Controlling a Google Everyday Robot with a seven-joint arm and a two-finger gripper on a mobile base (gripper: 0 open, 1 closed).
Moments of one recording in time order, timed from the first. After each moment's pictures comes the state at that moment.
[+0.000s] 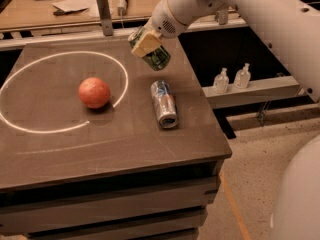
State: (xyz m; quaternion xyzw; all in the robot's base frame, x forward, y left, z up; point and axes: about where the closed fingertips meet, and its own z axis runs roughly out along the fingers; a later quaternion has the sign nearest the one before) arm 0.688 0.041 0.944 -0.59 0.70 0.13 0.38
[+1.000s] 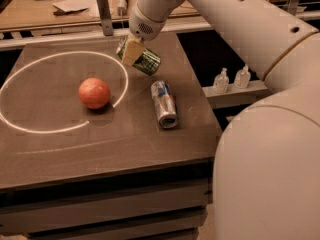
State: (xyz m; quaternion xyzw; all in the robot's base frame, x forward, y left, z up) arm 0.686 0.077 0.912 -0.66 0.70 0.09 0.26
